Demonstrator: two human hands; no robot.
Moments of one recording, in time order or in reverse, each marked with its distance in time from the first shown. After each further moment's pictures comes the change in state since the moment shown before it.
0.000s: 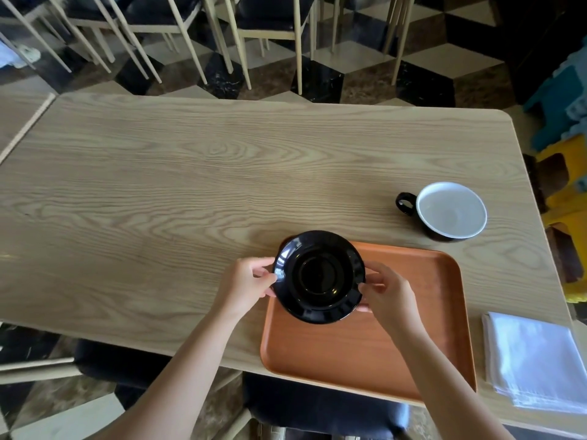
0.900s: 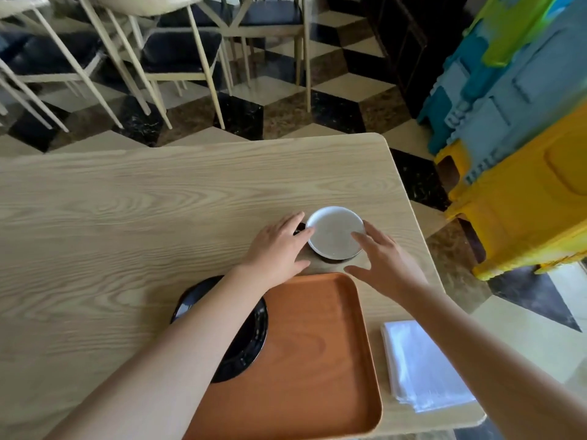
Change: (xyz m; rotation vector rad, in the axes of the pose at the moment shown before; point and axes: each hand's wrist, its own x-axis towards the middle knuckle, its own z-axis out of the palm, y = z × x) left_hand 0.072 0.165 0.131 0.919 -0.133 0.855; right_hand 0.070 -0.019 -0.162 -0.974 0.130 -0.414
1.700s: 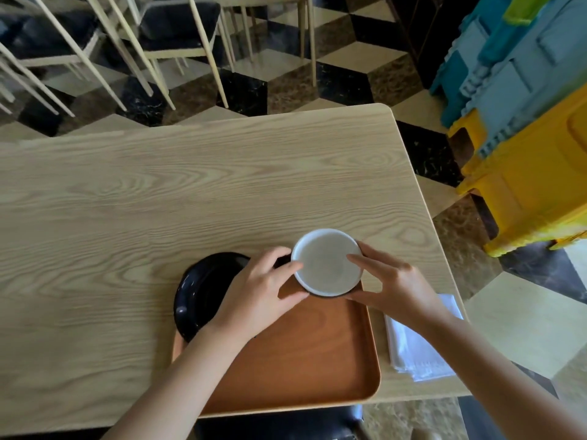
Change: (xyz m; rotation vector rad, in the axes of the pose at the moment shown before) left_hand -0.097 0.029 0.011 -0.288 0.268 -0.026; right_hand -0.070 -0.014 -0.001 0.248 0.171 -0.227
